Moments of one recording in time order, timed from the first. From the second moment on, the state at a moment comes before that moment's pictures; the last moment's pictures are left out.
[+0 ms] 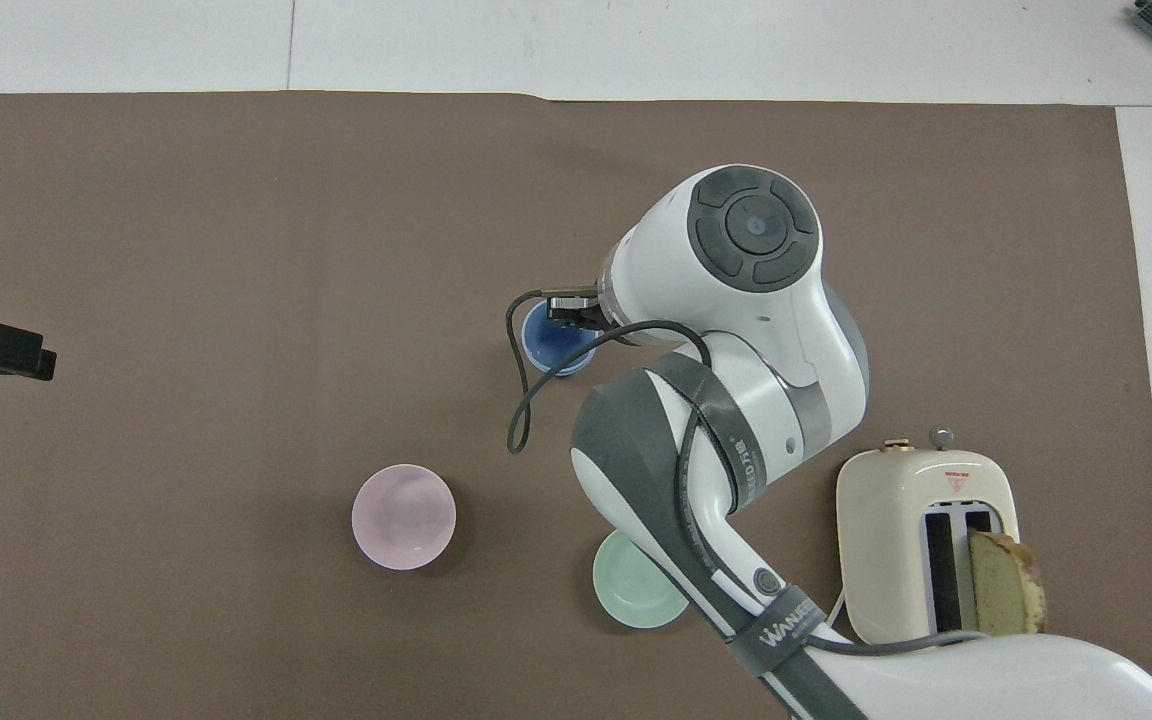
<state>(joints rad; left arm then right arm) -0.05 -0.06 0.02 -1.58 -0.02 1.49 0.08 0.38 0.35 0.14 -1.53 0.06 2.02 0.52</state>
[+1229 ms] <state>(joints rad) -0.05 -0.06 0.02 -1.58 -0.02 1.49 0.08 -0.11 -0.05 0.12 -1.58 0.06 1.62 0.26</state>
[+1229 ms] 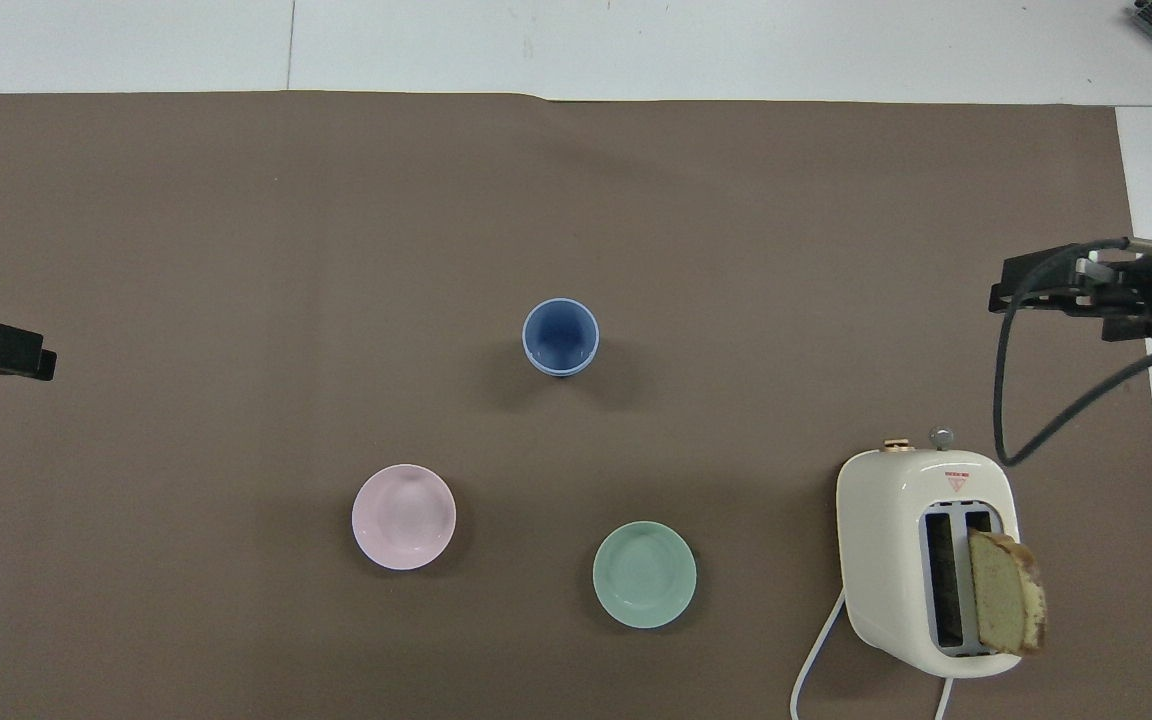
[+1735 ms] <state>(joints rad) -0.05 -0.06 0.02 -1.58 -0.02 1.49 0.08 -0.13 -0.06 0.12 -1.51 -0.02 1.49 0.22</state>
